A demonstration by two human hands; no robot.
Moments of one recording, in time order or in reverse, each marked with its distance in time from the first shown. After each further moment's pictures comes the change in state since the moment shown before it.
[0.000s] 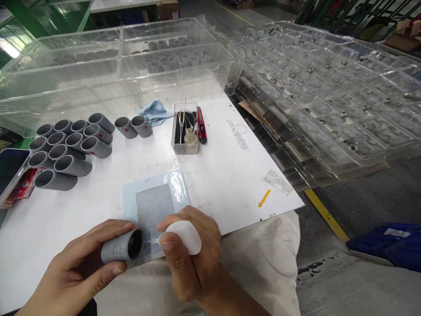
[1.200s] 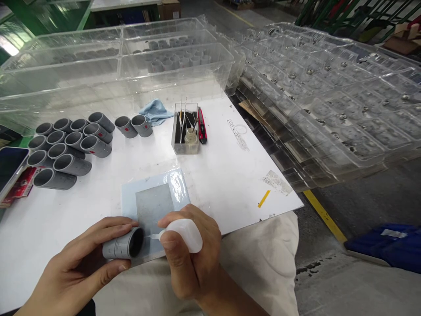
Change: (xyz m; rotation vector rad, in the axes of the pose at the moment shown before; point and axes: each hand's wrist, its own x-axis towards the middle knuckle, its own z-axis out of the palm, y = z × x) left_hand 0.002 0.002 0.003 -0.061 -0.019 0.040; right_hand -0.001 0.002 0.001 -0.008 0.050 0.005
